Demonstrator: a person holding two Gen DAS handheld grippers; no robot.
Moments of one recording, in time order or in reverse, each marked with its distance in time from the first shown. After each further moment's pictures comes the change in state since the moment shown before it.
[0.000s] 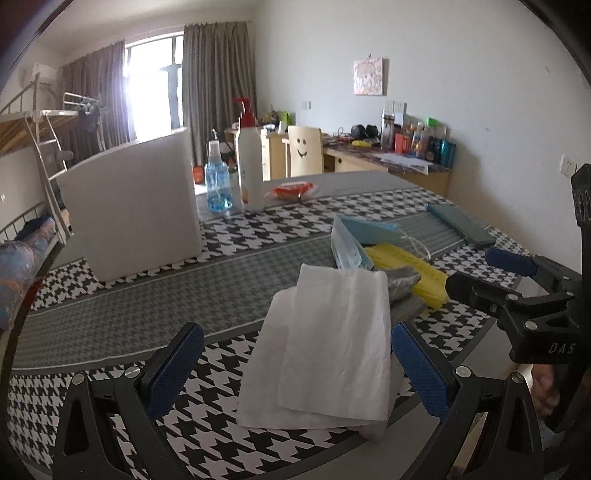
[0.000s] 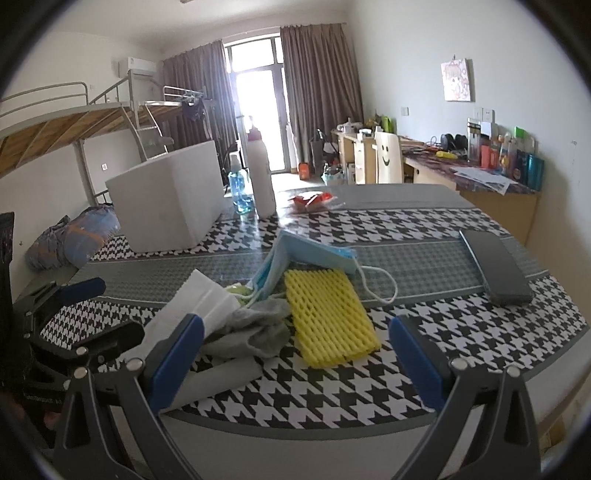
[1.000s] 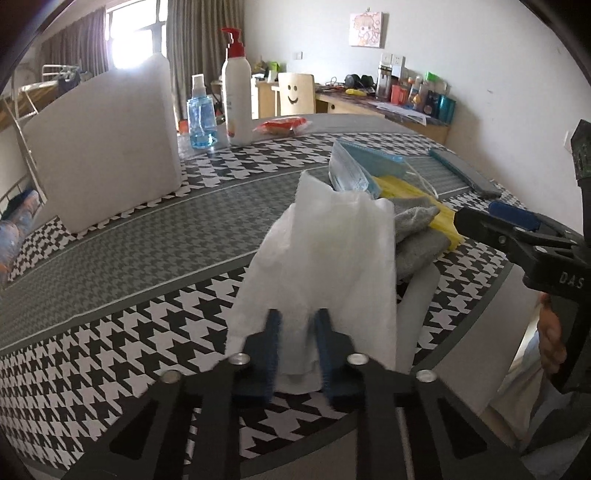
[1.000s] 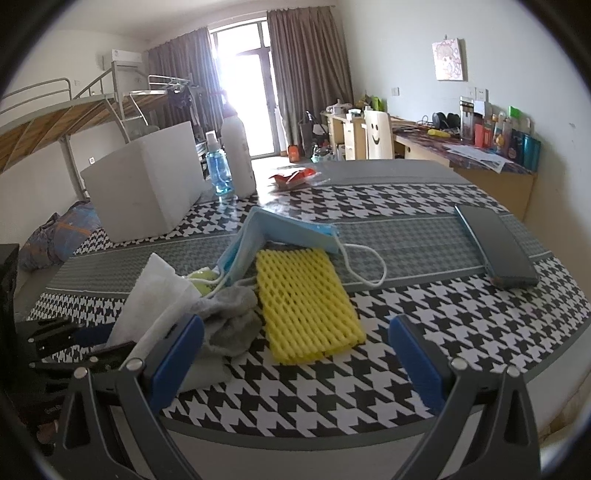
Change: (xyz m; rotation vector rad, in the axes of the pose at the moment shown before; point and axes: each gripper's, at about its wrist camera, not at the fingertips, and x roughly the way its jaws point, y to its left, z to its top) left arm 0.032 0.007 -0.025 0.002 0.200 -0.048; right arm 0.025 -0.017 -0.005 0.033 0.070 -0.031
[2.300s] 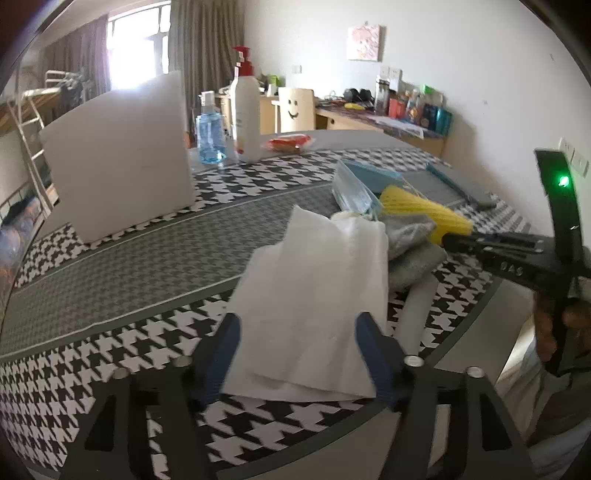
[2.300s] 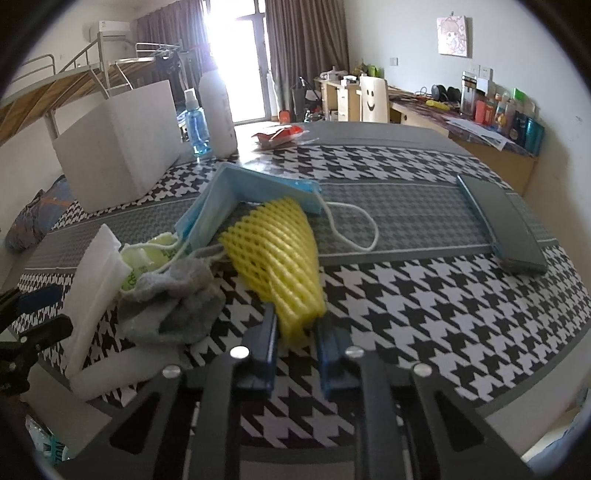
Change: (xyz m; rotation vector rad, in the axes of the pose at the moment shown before) left arm -0.013 0.008 0.002 0.018 -0.049 -0.007; right arm 0.031 -0.010 -0.004 -0.017 0.148 -0.051
